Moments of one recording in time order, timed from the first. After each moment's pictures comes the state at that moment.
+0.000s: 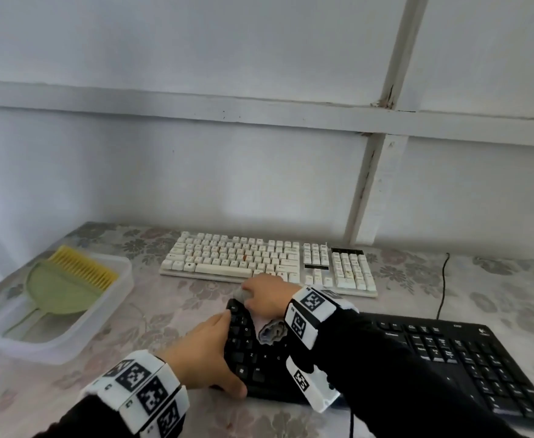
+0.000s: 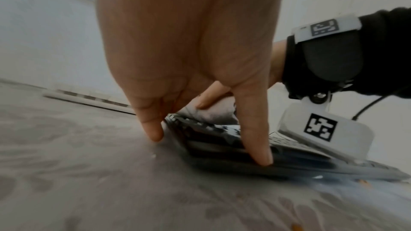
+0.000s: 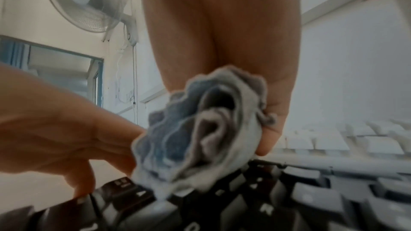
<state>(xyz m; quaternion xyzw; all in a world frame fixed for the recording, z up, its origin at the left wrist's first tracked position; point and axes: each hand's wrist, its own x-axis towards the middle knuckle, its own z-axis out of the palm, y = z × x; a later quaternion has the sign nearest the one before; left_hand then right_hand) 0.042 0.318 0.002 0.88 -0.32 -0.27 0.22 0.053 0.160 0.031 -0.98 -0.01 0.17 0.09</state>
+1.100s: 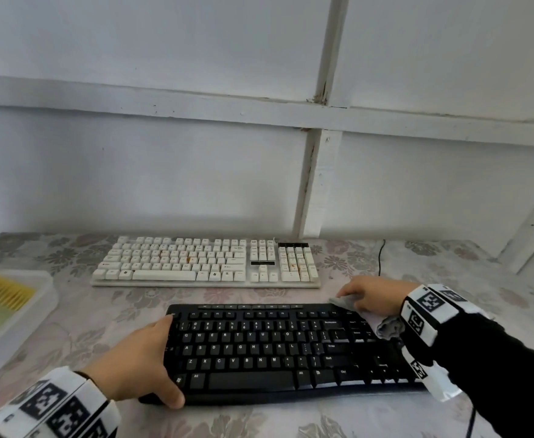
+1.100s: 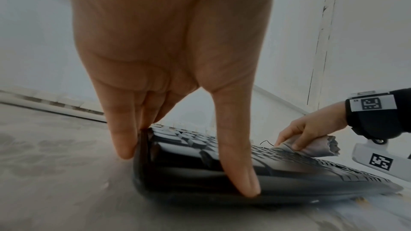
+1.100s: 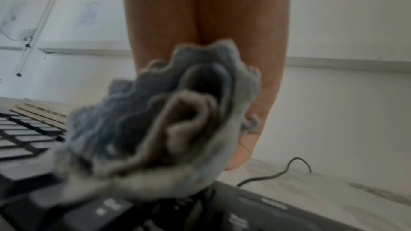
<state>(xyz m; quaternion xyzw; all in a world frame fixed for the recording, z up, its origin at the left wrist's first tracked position) 0.044 0.306 0.008 0.89 -0.31 -0.26 0.21 -0.079 -0.046 0.044 -0.95 0.18 0.24 0.09</state>
